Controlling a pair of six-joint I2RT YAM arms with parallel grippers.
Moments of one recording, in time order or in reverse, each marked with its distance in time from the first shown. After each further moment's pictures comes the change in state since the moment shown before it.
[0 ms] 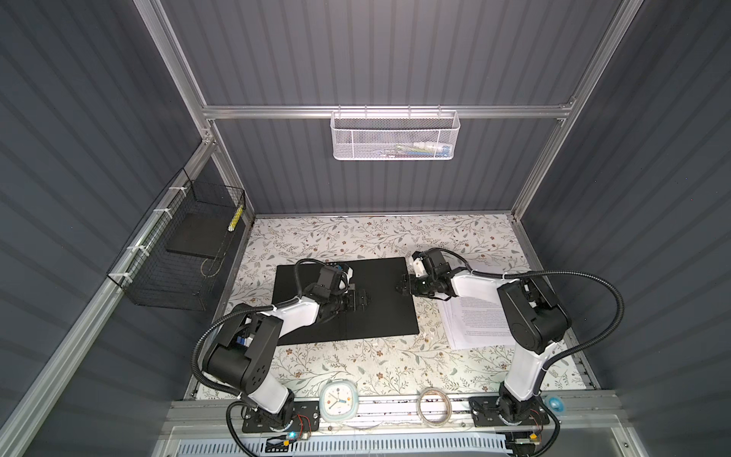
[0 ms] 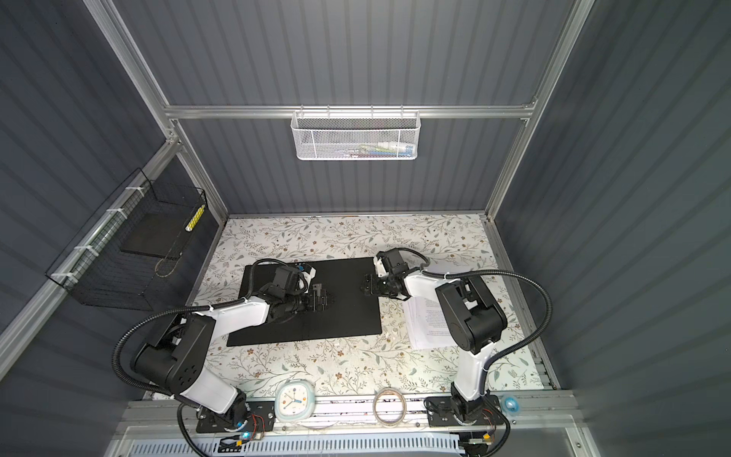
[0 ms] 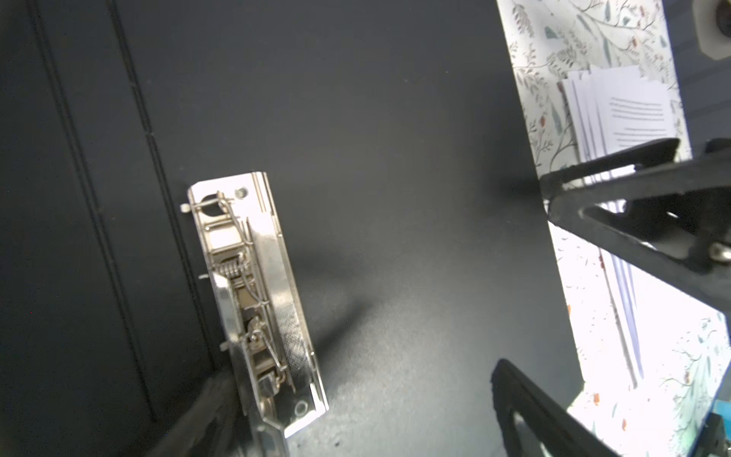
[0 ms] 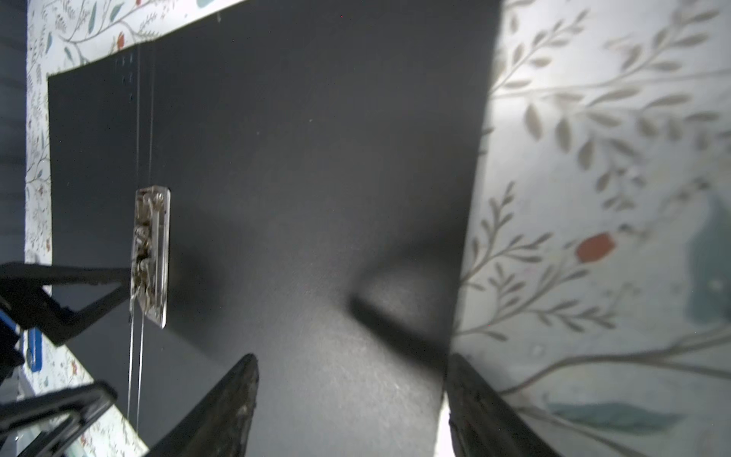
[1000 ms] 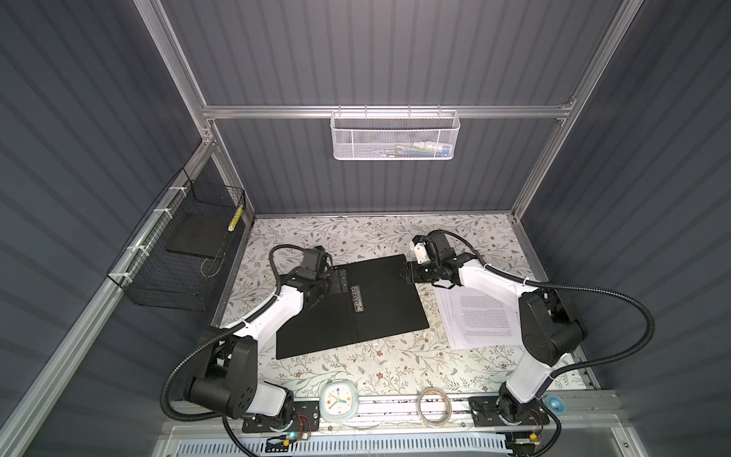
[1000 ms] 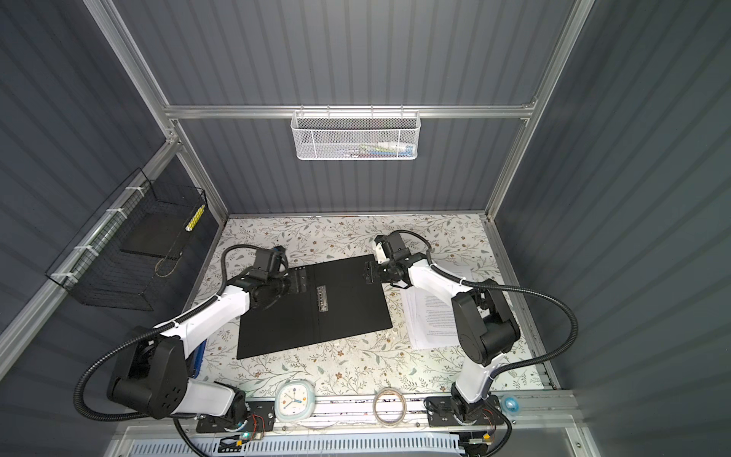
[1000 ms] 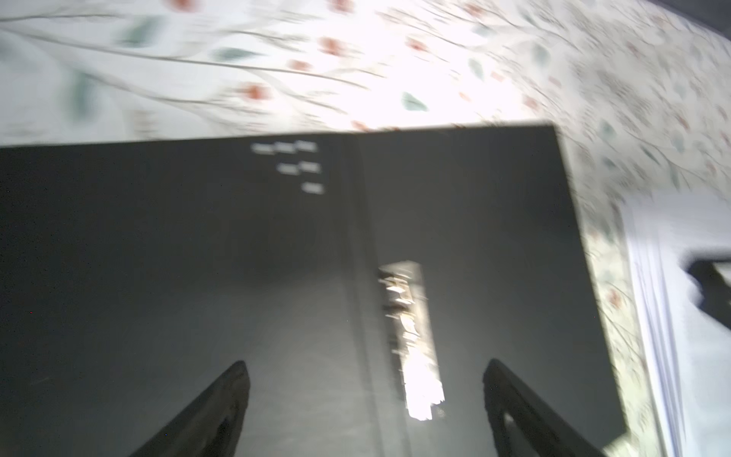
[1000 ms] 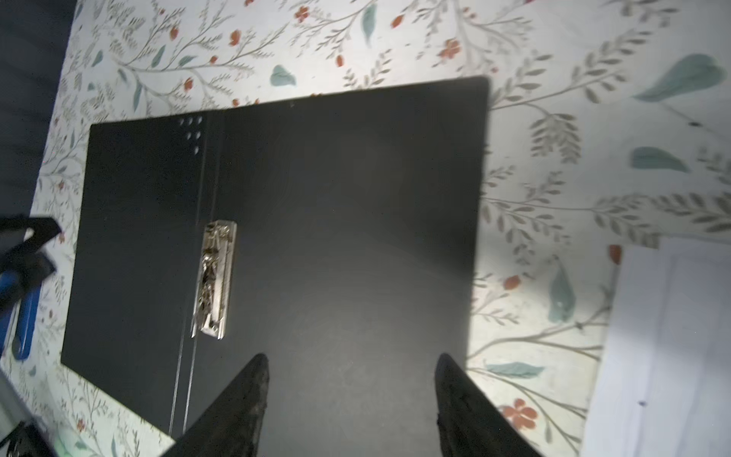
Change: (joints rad) left arm 0.192 -0.164 0.157 -0.359 -0.245 0.018; right arm 0.041 -0.119 0.133 -0.210 0.050 -0.135
